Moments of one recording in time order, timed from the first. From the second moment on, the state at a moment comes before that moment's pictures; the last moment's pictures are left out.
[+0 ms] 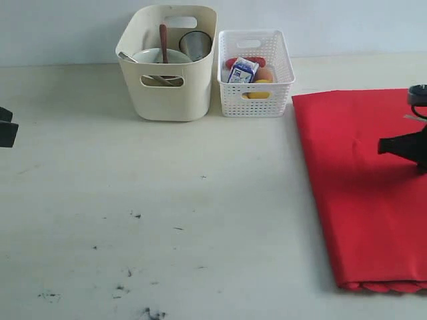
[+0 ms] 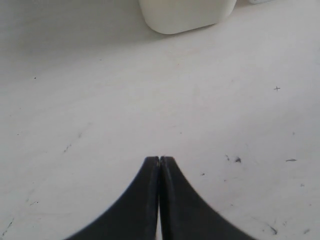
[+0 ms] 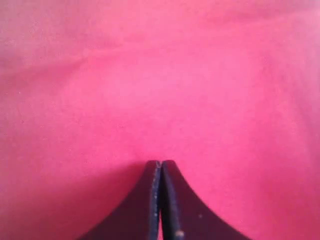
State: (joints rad) left arm -0.38 1.02 -0.75 0.07 0.63 -0.02; right arm -0.06 1.89 -0.85 -0.68 0.34 0.82
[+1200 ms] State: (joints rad) left arm -0.38 1.02 -0.75 0.07 0.63 -0.02; right arm -0.06 2.00 -0.98 -0.69 0.12 0.79
